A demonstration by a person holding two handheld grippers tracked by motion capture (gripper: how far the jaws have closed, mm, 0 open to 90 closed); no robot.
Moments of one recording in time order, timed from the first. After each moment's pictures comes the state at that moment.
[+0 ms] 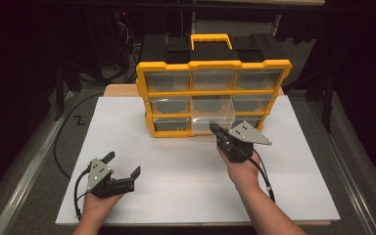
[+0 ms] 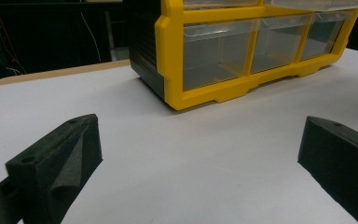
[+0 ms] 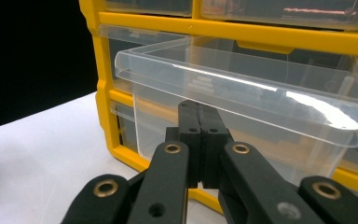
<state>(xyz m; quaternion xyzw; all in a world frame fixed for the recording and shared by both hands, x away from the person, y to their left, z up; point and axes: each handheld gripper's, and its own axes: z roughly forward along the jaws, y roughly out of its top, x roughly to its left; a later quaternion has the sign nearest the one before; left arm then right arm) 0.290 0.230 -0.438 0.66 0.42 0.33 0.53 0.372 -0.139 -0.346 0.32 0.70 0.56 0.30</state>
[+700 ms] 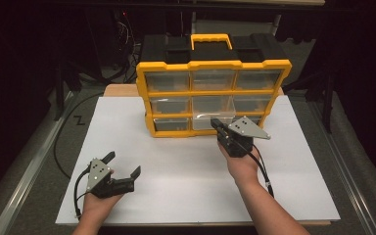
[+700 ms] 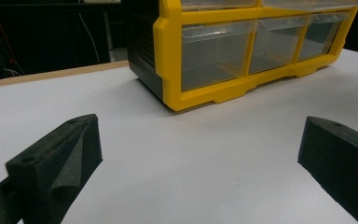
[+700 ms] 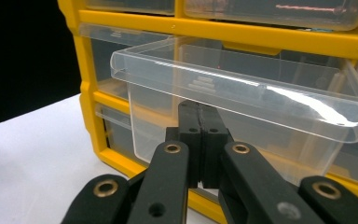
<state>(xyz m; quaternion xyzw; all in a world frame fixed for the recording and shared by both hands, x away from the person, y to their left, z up) 0.290 0.230 -0.438 0.66 0.42 0.33 0.53 0.386 -0.139 -0.345 0.33 0.70 0.56 0.31</state>
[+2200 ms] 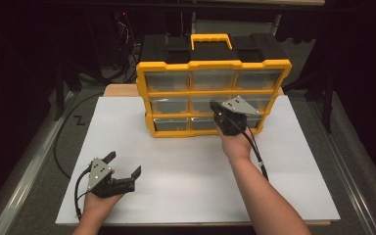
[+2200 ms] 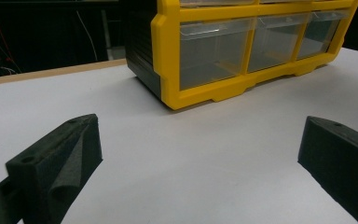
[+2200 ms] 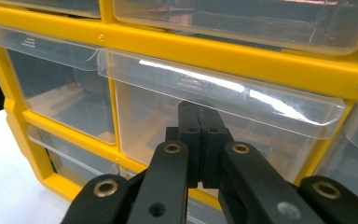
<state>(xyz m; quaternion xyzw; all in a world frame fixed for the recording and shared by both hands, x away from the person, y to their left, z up) 0.292 0.229 -0.439 0.66 0.42 0.33 0.53 0.441 -0.125 -0.335 0.36 0.70 0.52 0.34</state>
